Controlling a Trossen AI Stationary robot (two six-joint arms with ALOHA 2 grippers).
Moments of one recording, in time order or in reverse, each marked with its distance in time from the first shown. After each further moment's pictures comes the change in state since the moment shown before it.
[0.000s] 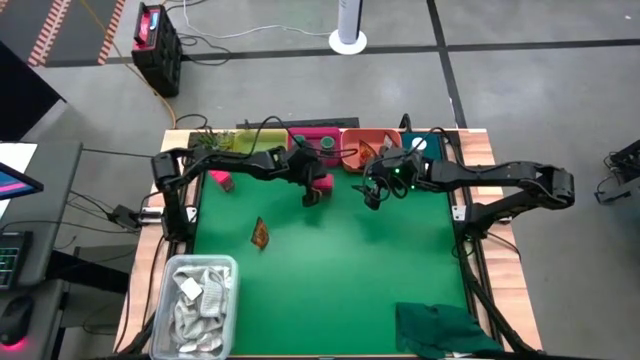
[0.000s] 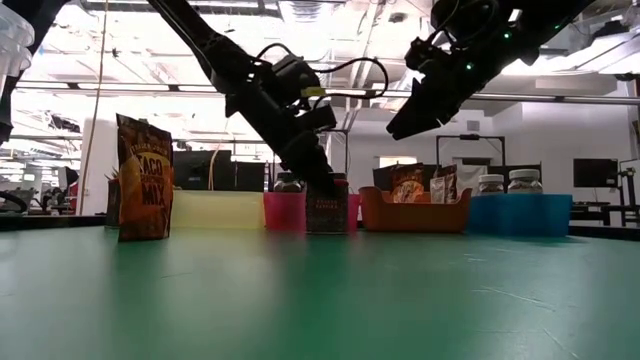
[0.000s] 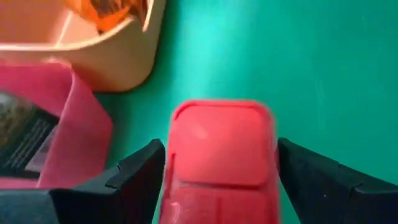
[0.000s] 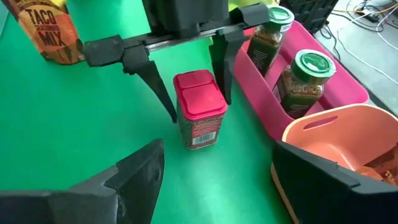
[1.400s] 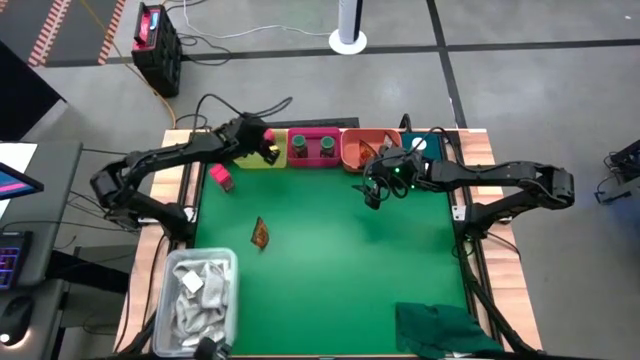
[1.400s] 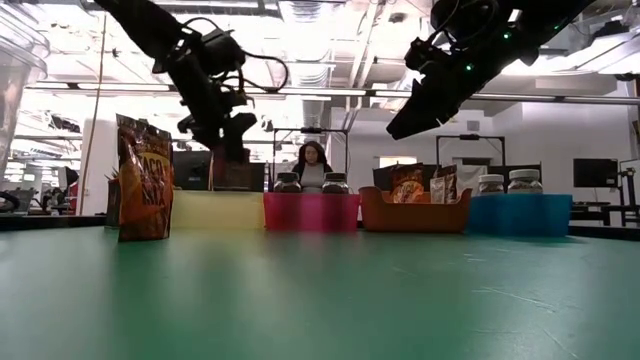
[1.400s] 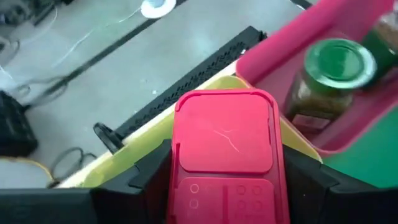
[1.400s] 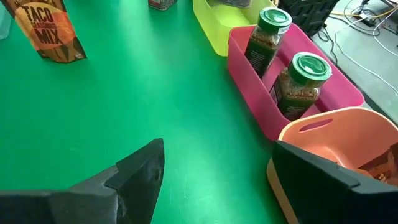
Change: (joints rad) left arm 0.281 -0.471 -0.224 -0.241 -0.511 -0.368; right arm 0.002 0.001 0.001 0.003 0.000 -0.022
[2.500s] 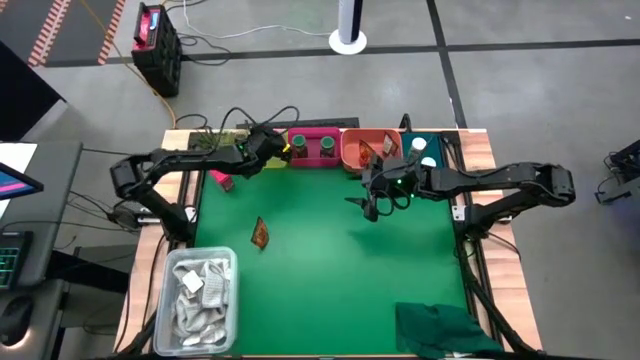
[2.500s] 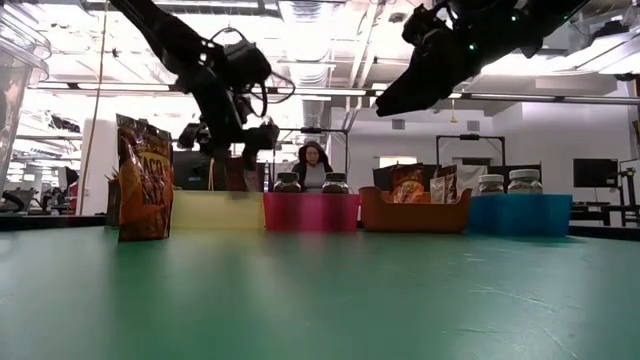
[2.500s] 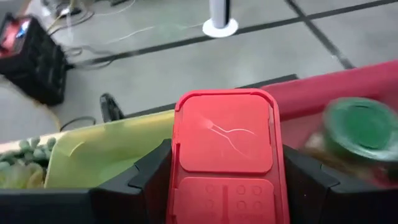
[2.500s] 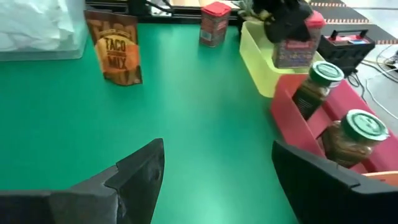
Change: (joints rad) left arm -0.163 0.155 0.001 0.139 -0.374 -0.472; right arm 0.115 0.000 0.000 0.108 -0.031 -0.045
